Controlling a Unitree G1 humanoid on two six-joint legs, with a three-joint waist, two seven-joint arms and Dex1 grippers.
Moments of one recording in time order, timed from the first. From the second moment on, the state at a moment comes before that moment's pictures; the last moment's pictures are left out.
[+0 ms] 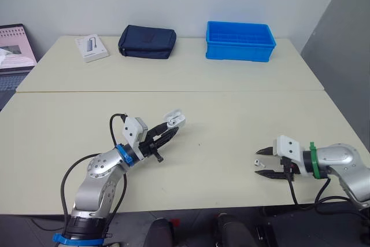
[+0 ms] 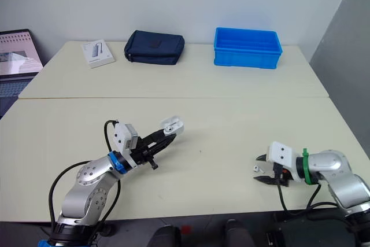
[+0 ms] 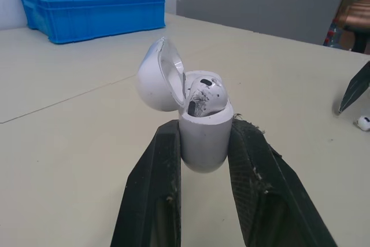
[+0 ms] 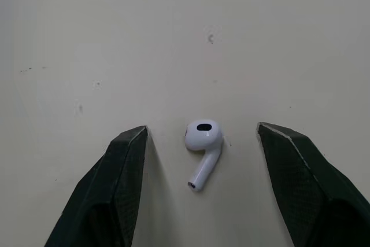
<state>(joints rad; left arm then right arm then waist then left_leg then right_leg) -0.12 0.42 0.05 -0.15 -0.42 0.17 -0.81 -0.13 -0.94 0.08 -0.19 0.22 0.28 1.14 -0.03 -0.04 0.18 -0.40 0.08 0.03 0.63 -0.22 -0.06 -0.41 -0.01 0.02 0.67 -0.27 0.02</state>
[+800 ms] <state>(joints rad) -0.09 0.42 0.02 -0.15 -0.39 0.11 -0.82 -0.34 -0.97 0.32 -0.46 0.13 0.90 0.94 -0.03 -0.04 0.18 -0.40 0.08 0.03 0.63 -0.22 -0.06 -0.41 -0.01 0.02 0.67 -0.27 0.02</state>
